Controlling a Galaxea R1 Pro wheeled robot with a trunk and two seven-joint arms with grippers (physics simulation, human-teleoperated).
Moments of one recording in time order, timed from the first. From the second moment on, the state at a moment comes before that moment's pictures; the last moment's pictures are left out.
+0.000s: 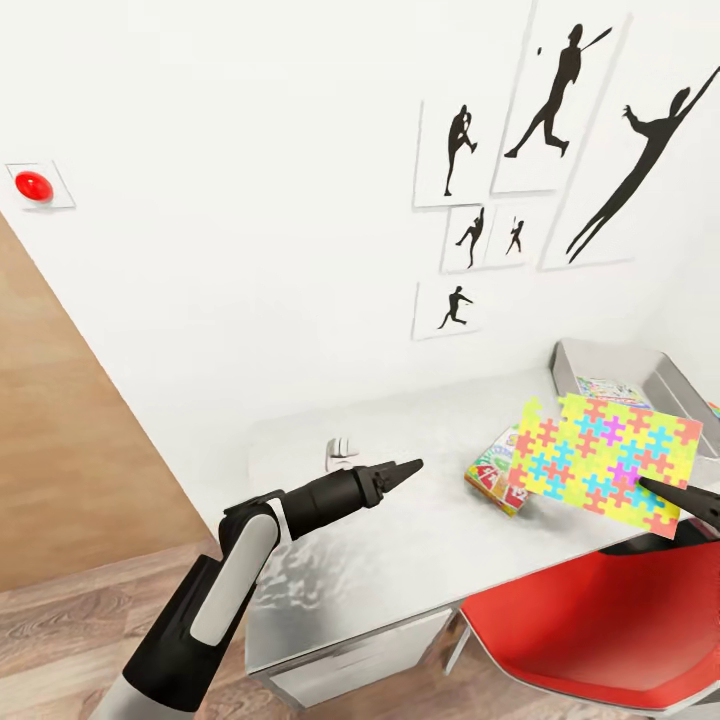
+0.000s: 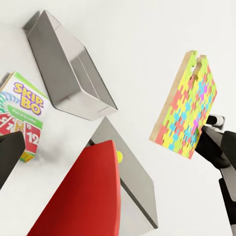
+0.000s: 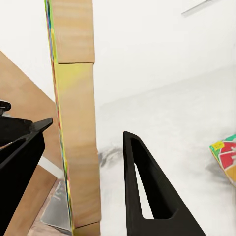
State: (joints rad) left arm -0.49 -0.07 -0.36 -1.50 0.86 0.67 -0.39; right arm -0.27 -0.49 -0.71 -1.59 -0.33 0.92 1.38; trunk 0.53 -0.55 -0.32
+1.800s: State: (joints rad) left arm -0.48 -0.06 -0.32 -1.54 0.86 0.69 -0.39; right arm -0.27 -0.49 -0.72 -1.59 -0.33 0.92 1.38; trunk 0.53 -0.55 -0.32
